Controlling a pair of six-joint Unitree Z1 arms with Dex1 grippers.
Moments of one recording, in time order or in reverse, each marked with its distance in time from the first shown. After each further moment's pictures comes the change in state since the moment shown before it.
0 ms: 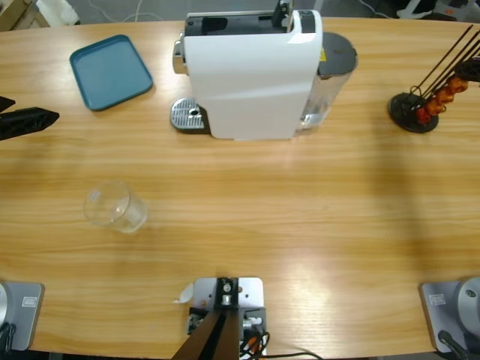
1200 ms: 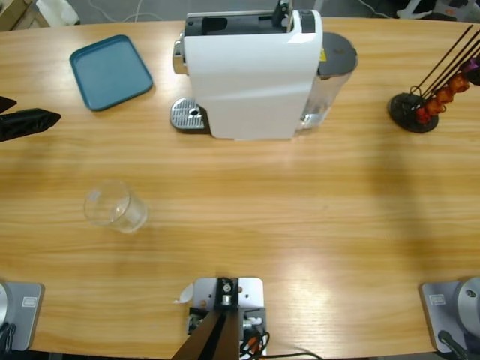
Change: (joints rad) arm 0 -0.010 0.000 0.000 0.000 0.000 0.004; arm 1 -0.014 0.029 0.003 -0.023 0.011 -0.028
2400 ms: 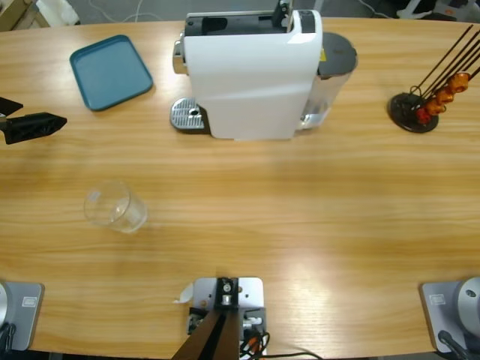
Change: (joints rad) arm 0 -0.005 0.027 0.001 -0.001 0.000 0.001; arm 1 0.428 -0.302 -0.550 0.585 0.528 -0.599
